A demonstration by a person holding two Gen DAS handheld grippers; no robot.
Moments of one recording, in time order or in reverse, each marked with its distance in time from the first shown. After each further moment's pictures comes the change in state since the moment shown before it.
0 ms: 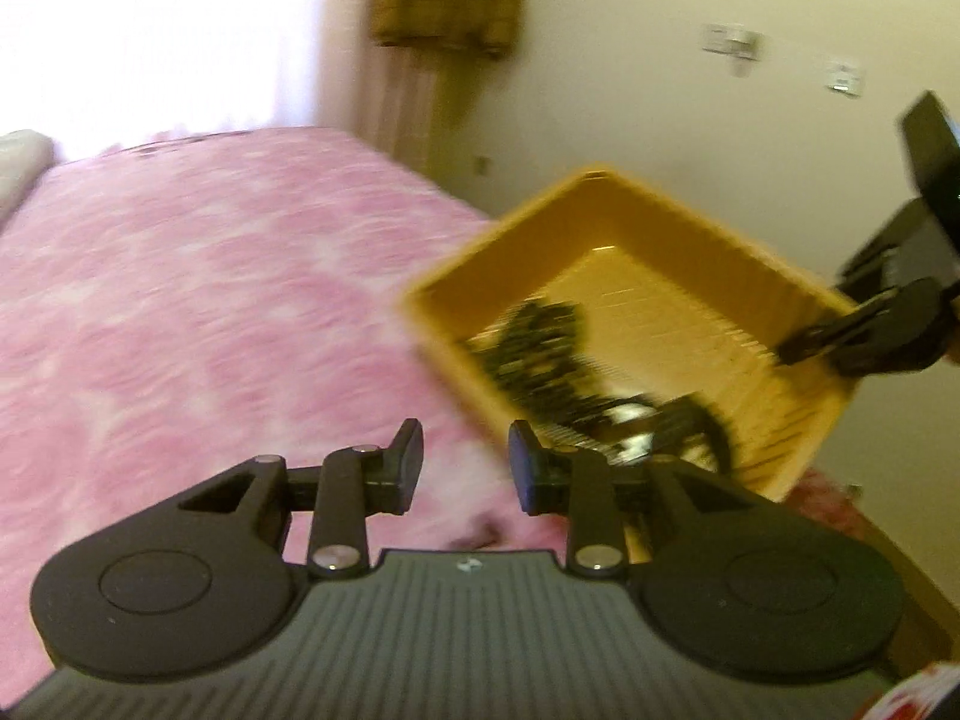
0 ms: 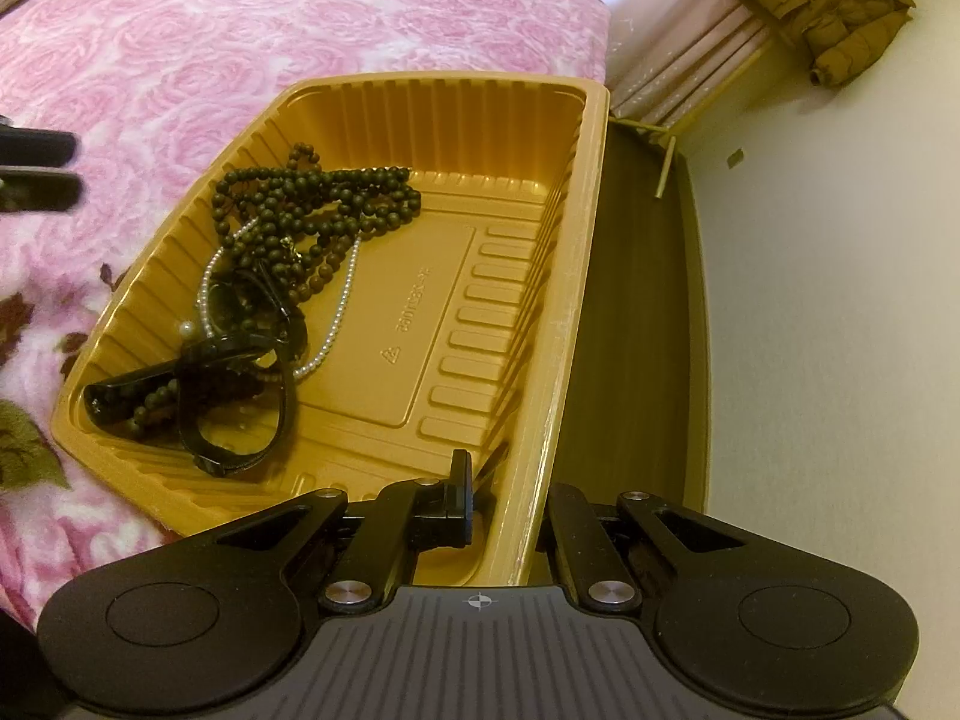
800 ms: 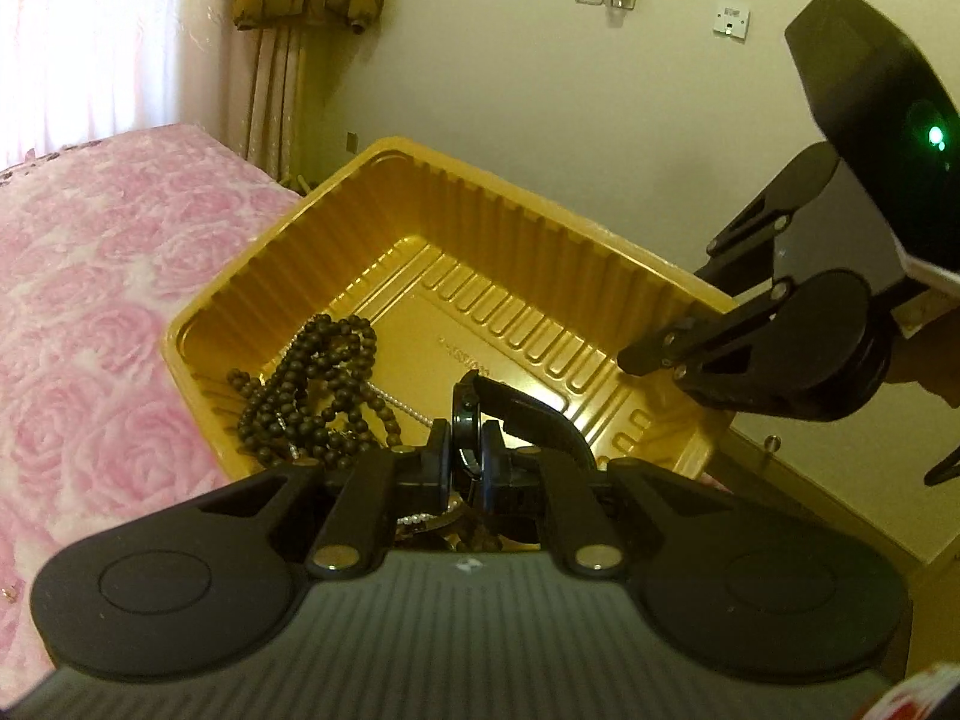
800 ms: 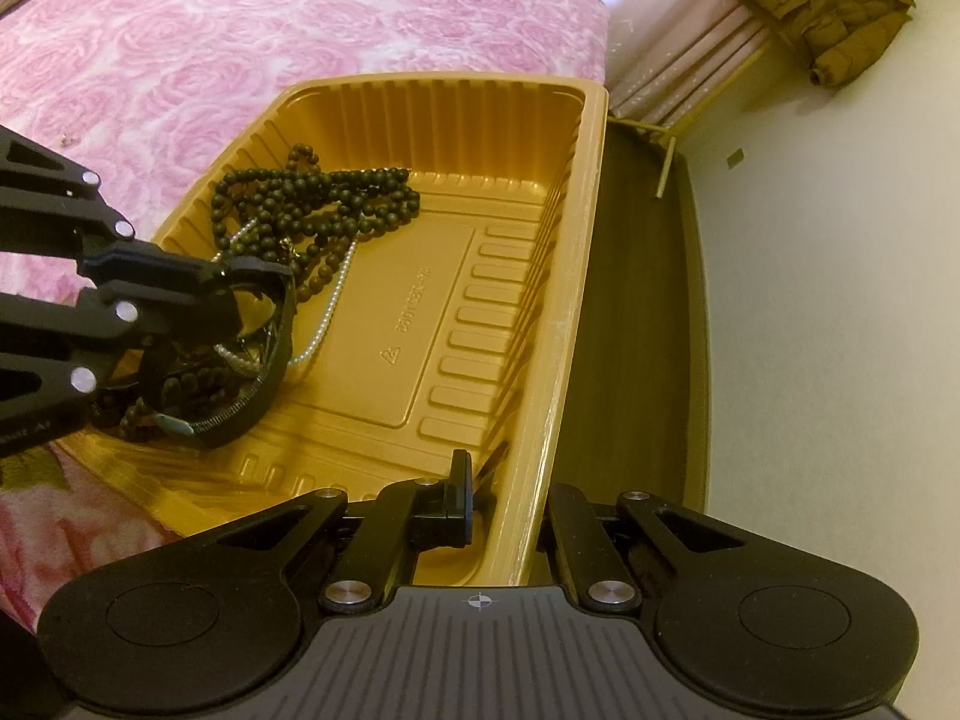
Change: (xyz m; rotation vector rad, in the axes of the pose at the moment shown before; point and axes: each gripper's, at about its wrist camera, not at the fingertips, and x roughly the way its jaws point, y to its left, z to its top) left arm 0.055 -0.098 0.030 0.127 0.068 -0.251; right arm 0.000 0.000 0.002 -0.001 0.001 -0.001
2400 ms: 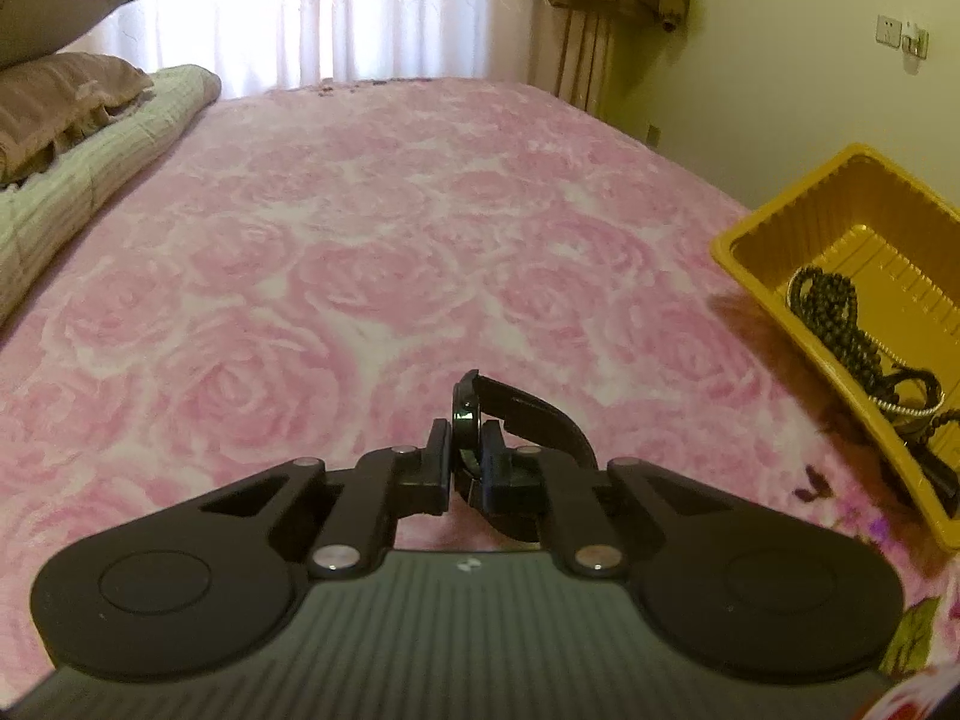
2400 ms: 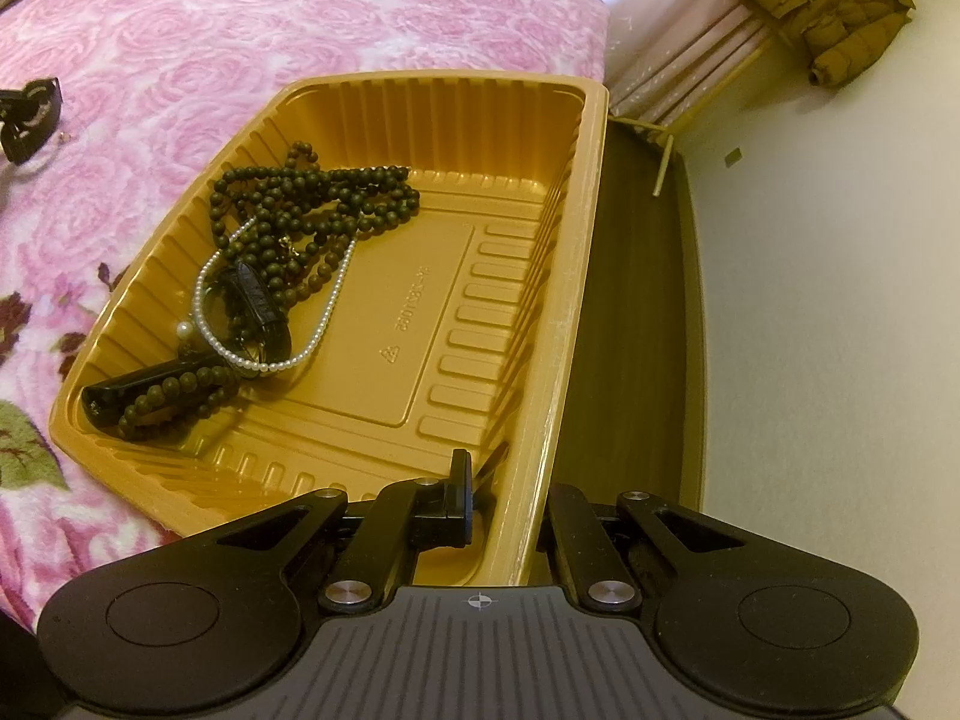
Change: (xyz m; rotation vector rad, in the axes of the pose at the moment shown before) left arm -0.095 0.192 -0.078 -0.243 0.007 0.504; right arm 0.000 0.000 -0.001 -0.001 0.002 -0.005
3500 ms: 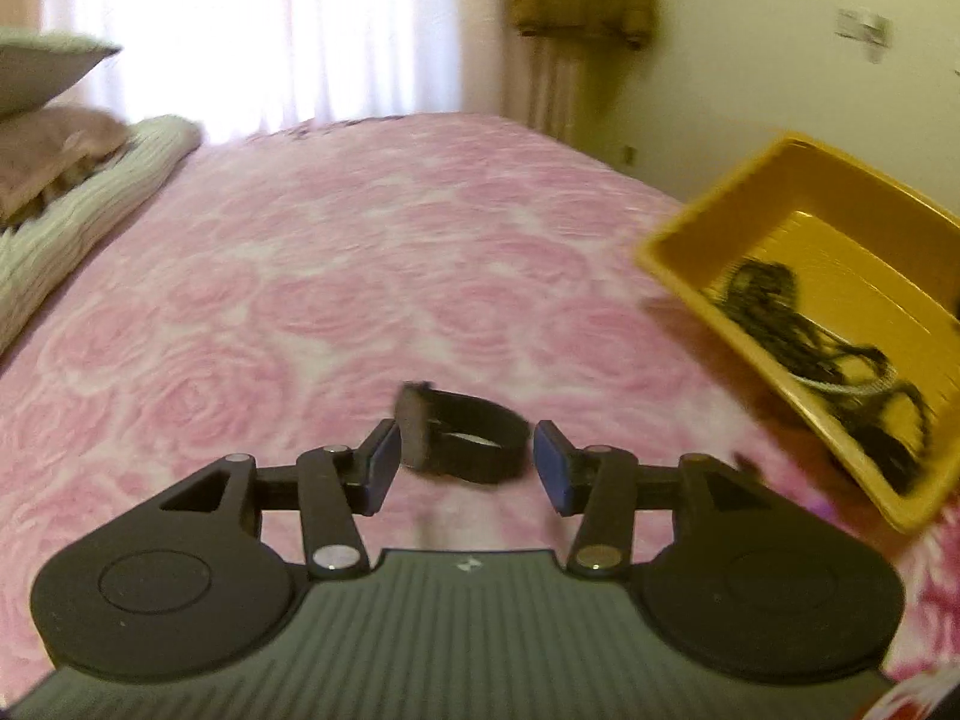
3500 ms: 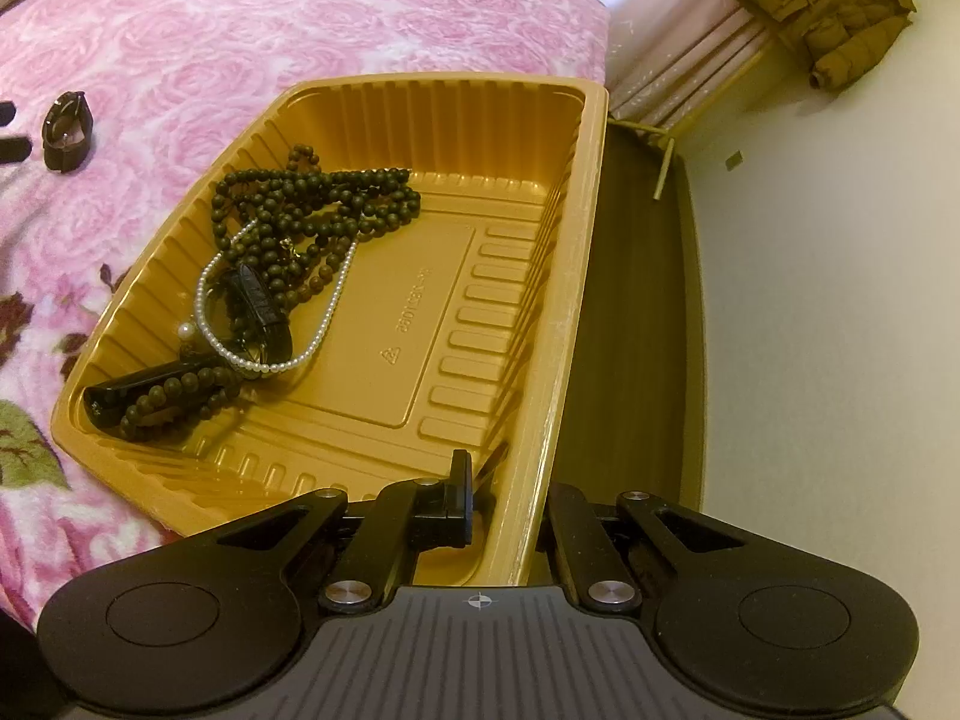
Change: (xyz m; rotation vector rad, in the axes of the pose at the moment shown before) left arm -0.017 -0.042 -0.013 0.041 -0.063 0.006; right arm -0.001 0.000 0.000 -0.003 -0.003 0.001
